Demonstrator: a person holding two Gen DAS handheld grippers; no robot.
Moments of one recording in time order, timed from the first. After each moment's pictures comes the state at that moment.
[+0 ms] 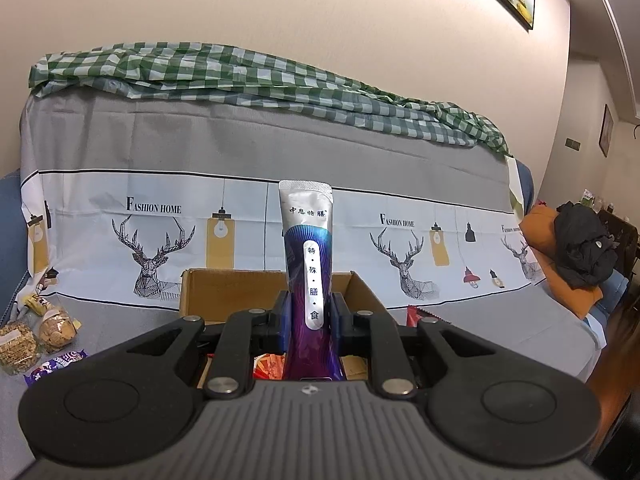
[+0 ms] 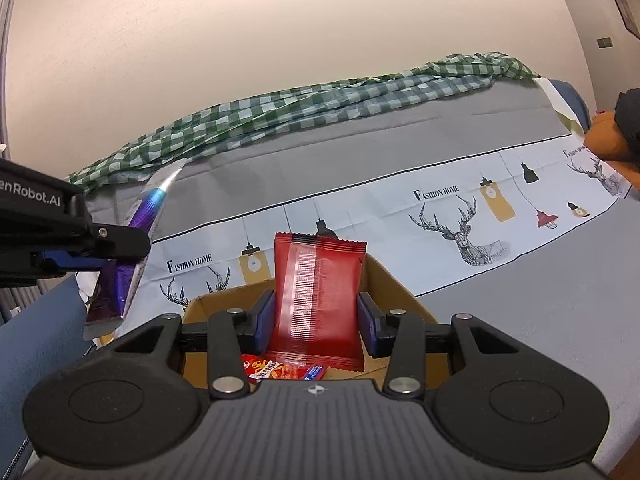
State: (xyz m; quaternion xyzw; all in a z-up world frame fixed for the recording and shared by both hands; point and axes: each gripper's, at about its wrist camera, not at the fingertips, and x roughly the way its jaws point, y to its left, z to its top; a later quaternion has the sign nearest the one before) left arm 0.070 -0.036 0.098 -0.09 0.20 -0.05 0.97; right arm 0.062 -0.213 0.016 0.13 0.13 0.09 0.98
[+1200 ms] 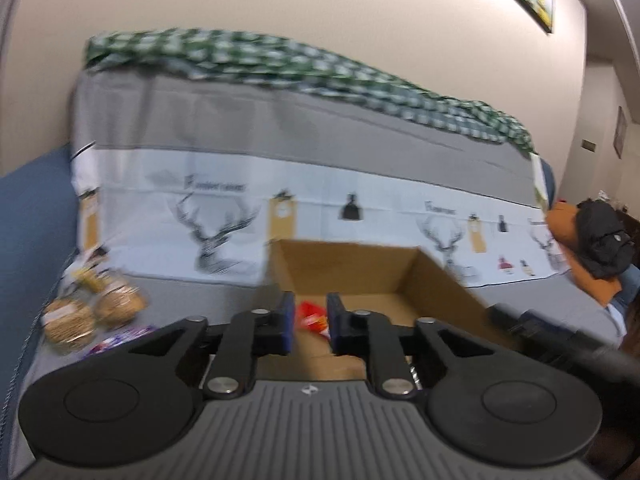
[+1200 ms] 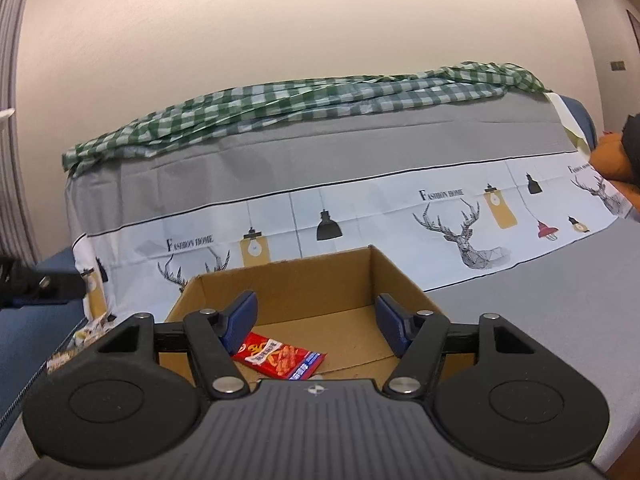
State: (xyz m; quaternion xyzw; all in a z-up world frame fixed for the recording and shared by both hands) left arm 0.030 0.073 0.038 -0.09 0.21 -0.02 0.97; right arm 0.053 -0.197 0.008 0.08 0.14 0.09 0.98
